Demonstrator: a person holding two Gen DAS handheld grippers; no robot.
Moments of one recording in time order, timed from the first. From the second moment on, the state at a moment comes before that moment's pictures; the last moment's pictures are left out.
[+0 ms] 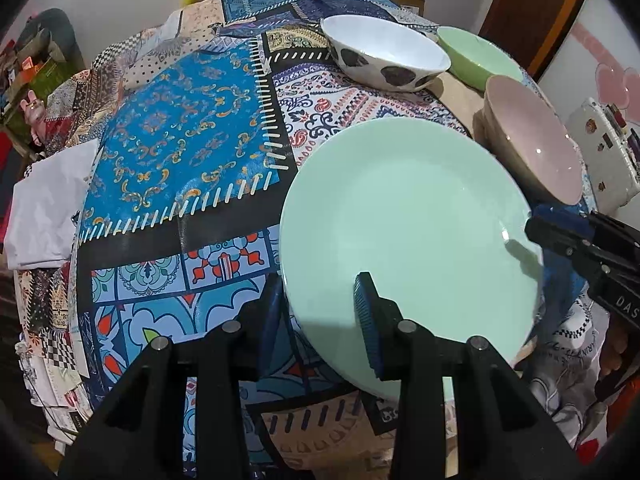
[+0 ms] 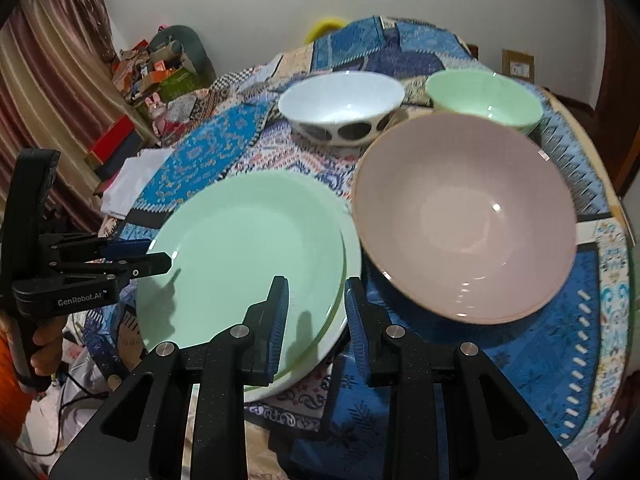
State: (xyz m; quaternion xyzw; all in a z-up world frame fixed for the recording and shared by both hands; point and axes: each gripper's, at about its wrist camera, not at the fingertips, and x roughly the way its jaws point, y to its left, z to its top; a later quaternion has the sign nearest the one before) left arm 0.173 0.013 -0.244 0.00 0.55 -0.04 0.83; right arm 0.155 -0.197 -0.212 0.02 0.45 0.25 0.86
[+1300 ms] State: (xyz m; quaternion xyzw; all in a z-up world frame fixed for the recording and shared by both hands) left arm 0.268 -0.132 -0.225 0.04 0.51 -0.12 0.85; right arm 0.194 -0.311 -0.215 0.06 0.41 0.16 0.90
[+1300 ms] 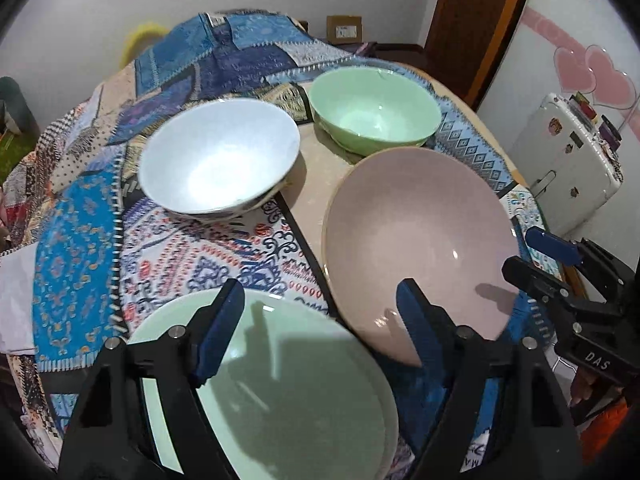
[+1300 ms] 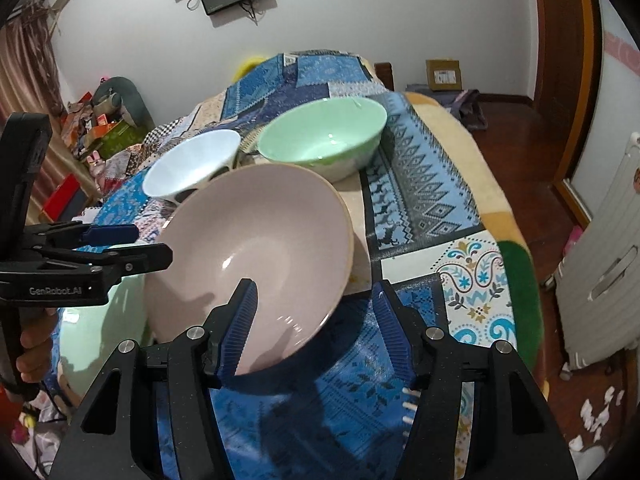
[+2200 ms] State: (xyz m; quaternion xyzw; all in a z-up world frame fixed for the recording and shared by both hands) left arm 0.292 -0.146 -0.255 0.01 0.54 -0.16 0.83; right arm 0.209 -0.309 -0.222 0.08 0.43 0.16 0.88
